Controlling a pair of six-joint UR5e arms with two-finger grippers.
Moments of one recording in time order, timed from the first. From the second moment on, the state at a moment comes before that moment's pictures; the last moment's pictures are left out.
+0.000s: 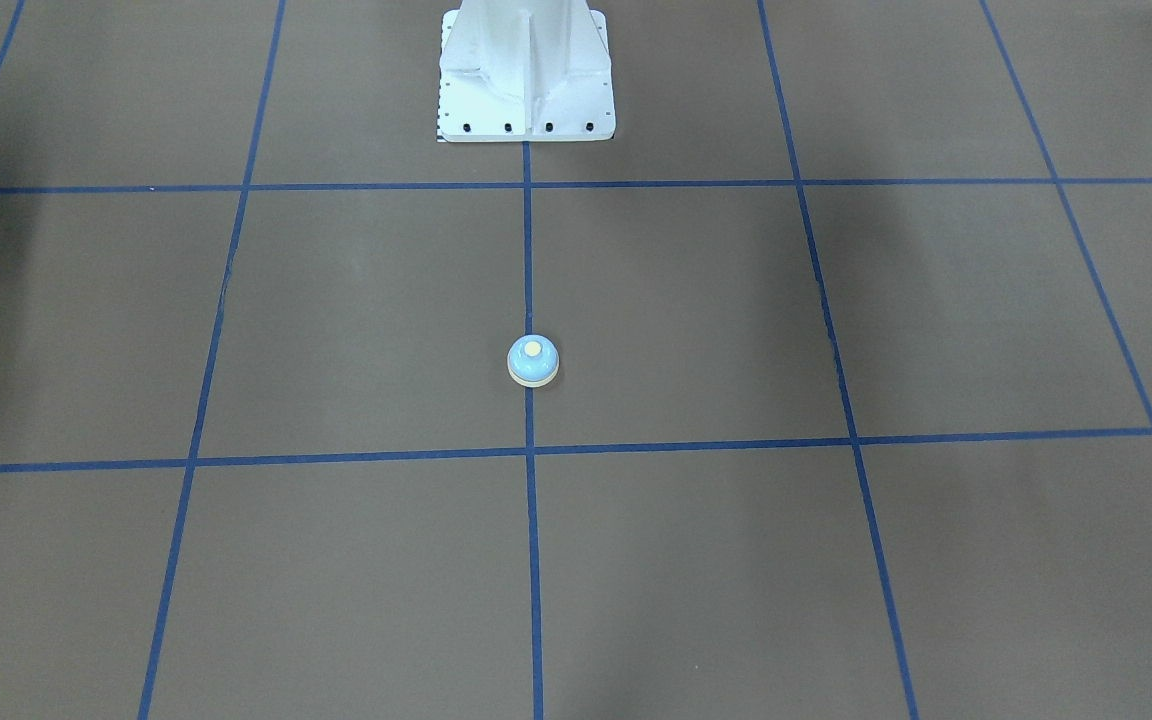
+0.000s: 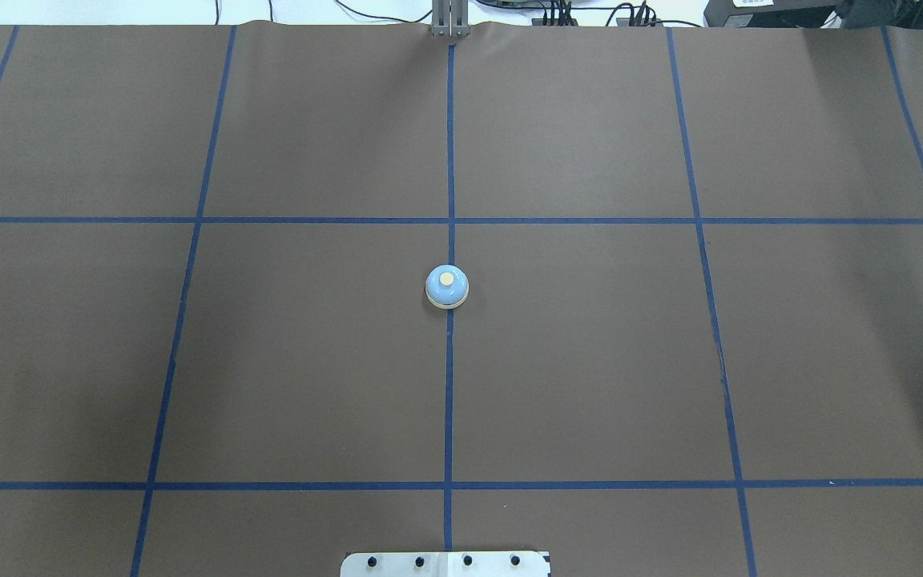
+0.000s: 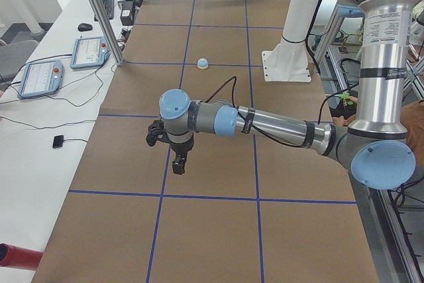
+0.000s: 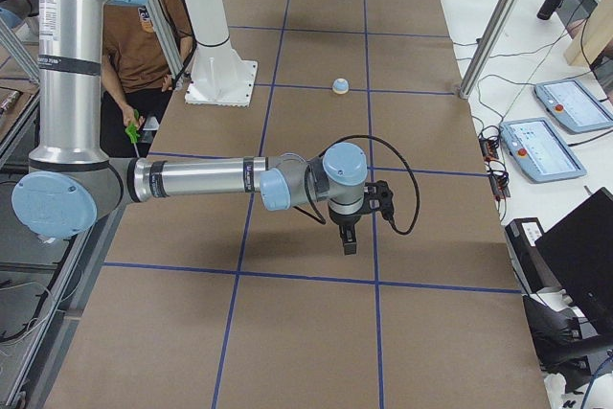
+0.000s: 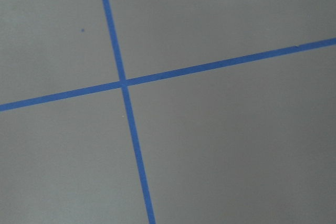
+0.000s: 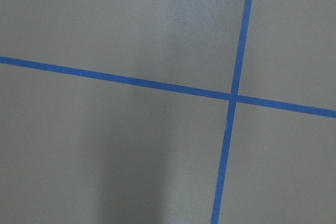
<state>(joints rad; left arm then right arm) -1.49 -1.55 -1.79 -1.49 -2.35 0.02 1.47 -1.66 1.74 -1.40 2.35 0.10</state>
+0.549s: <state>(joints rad) -1.49 -1.55 -1.79 -1.49 -2.39 0.02 1.47 -1.65 1.74 -1.40 2.36 0.10</state>
